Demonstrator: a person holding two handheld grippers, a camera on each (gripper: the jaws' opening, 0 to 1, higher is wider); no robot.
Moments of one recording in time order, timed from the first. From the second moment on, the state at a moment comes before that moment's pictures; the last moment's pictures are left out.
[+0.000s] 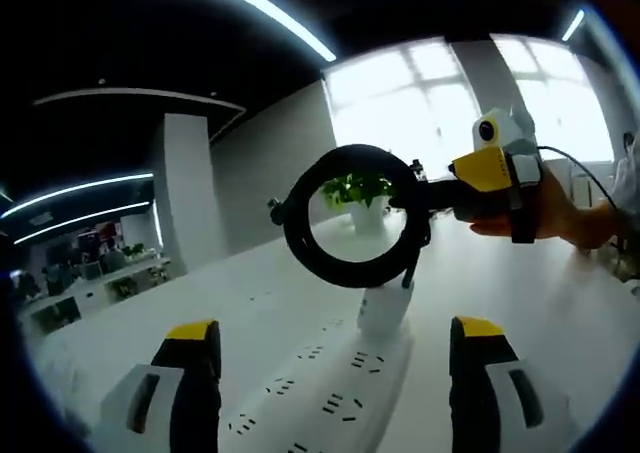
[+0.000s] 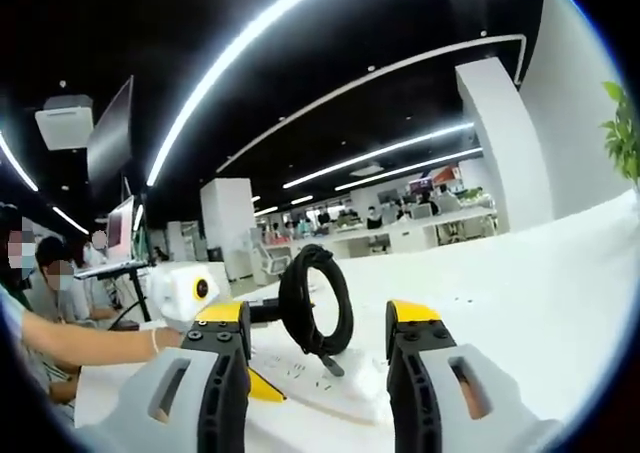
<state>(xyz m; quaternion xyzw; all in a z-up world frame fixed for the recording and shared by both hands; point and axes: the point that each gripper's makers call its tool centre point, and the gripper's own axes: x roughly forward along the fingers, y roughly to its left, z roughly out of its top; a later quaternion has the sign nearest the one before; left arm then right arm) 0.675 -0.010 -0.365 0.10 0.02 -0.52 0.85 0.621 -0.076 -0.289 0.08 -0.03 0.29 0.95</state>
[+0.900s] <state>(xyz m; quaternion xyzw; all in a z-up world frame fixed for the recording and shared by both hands) 0.645 0.023 -0.338 0.07 0.01 -0.48 0.87 0.604 -0.087 -0.299 0.03 -0.02 0.33 0.94</state>
